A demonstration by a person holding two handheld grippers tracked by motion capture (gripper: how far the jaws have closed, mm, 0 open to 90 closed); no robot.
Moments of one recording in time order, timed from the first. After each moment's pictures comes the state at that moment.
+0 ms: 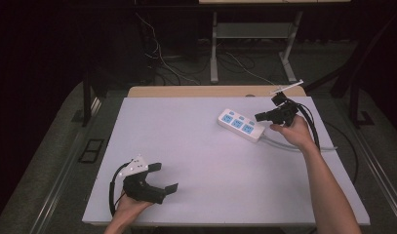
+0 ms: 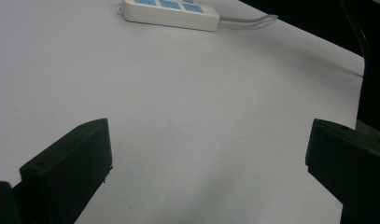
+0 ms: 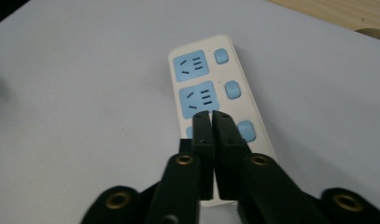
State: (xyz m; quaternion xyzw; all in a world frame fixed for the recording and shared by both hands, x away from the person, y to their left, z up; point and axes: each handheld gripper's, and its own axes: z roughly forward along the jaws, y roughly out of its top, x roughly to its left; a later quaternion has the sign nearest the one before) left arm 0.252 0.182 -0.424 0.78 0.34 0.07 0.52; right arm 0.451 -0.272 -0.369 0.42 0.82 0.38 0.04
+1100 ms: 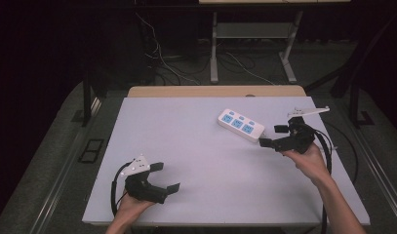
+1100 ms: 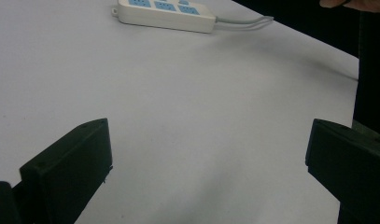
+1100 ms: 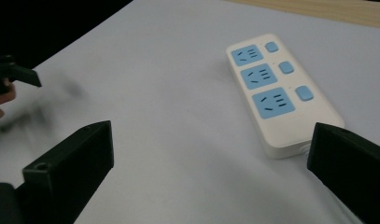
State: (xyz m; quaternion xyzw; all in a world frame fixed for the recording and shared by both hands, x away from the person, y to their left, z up) left arm 0.253 0.178 -0.424 0.78 0.33 0.07 0.53; right arm 0.351 -0.284 -0.364 0.41 0.78 0.46 0.05
